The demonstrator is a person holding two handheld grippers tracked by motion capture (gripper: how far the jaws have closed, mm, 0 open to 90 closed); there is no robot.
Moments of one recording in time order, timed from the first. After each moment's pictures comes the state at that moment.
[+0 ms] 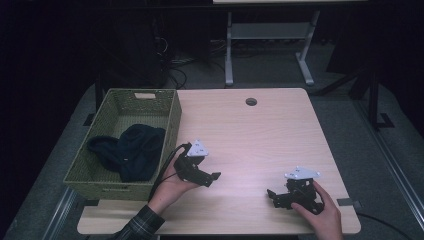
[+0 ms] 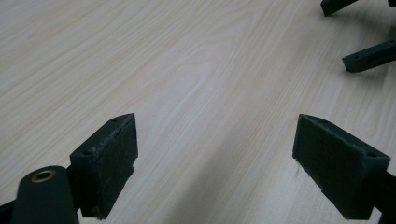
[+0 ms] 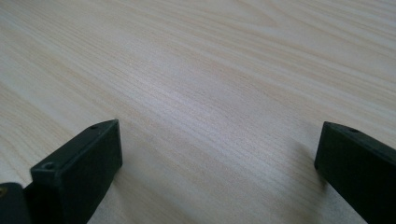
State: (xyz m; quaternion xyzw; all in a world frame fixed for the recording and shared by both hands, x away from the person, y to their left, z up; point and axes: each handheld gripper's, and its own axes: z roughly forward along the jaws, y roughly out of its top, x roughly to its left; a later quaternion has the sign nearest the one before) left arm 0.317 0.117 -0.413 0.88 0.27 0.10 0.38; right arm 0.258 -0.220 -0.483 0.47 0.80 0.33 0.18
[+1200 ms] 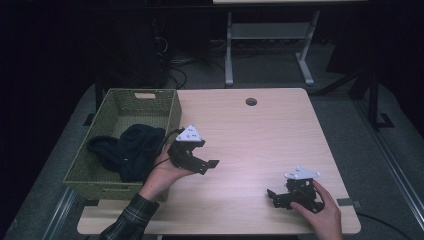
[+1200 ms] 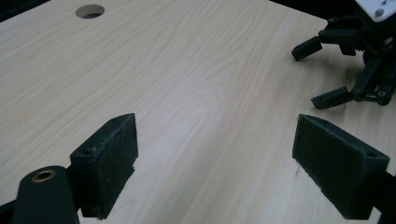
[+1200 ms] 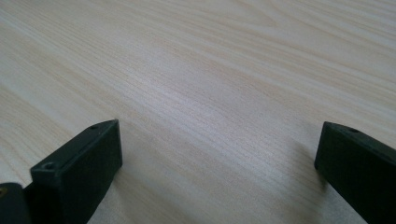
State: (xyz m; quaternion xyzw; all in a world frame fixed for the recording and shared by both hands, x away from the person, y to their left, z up) left arm 0.335 0.131 -0.373 0.86 0.25 0.08 0.43; right arm 0.258 -0.220 -0.483 0.47 0.80 0.33 0.18
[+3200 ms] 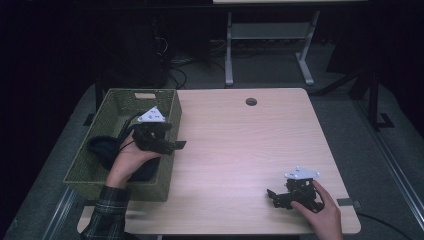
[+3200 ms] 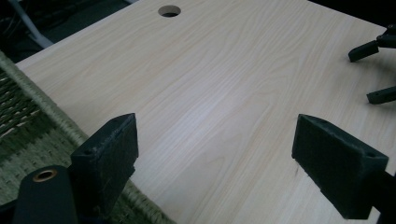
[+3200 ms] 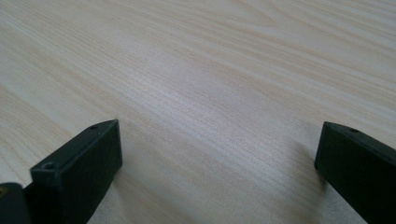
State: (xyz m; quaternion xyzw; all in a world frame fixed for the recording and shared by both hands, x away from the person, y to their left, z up) left arm 0.362 0.216 -0.340 0.85 0.29 0.13 0.42; right arm 0.258 -0.220 -0.483 0.47 0.80 0.33 0.18
